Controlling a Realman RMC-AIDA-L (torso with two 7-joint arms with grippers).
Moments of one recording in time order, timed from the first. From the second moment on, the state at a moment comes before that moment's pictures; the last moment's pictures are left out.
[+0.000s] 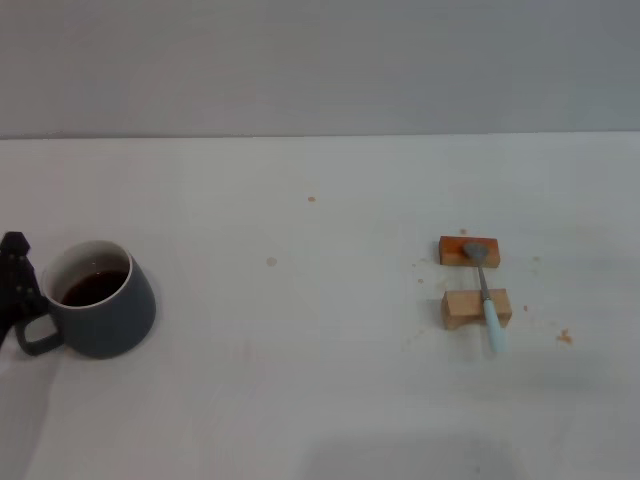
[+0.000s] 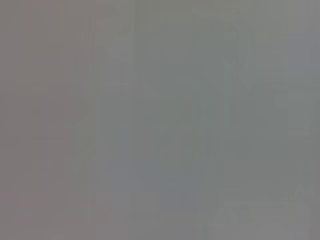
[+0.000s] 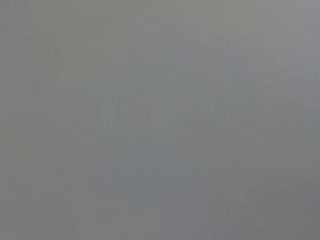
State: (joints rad) left arm 0.10 -2.05 -1.24 -0.78 2.89 0.87 -0.15; right arm -0.14 2.08 1.44 1.26 -2.52 -0.62 -0.49
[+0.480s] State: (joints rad) left arm 0.01 -2.06 -1.30 -0.65 2.89 0.83 -0.13; right arm -0.14 2.08 1.44 1.27 -2.52 -0.62 -0.49
